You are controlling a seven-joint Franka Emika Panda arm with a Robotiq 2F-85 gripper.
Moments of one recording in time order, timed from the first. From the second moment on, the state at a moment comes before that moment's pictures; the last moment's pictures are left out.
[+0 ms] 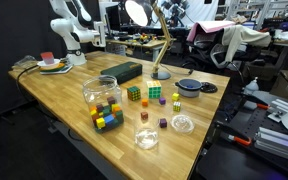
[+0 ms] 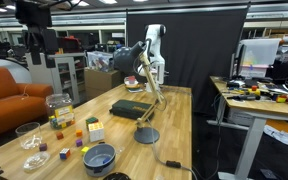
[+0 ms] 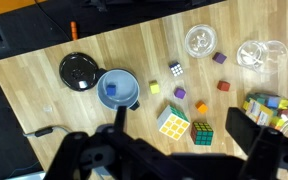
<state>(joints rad) 0.00 -0.63 0.00 -2.53 0.02 1.89 0.01</state>
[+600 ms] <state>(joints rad) 0.01 -0.62 0.00 -2.55 0.02 1.89 0.01</state>
